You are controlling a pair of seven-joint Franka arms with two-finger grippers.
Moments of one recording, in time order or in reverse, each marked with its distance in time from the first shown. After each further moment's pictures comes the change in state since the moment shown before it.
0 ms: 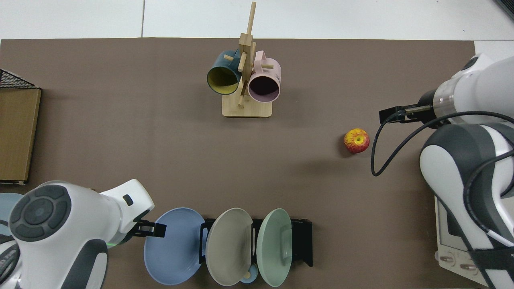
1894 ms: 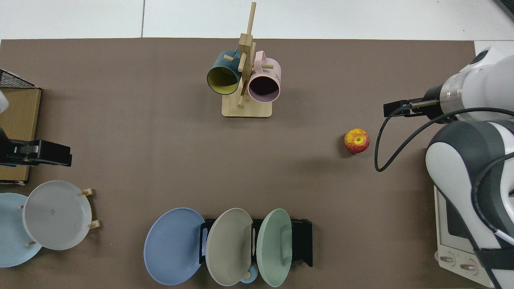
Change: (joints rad) left arm 0.055 0.335 0.136 0.843 0.138 -0.383 -0.010; right arm -0.003 0.004 -0.007 0.027 0.000 0.019 0.000
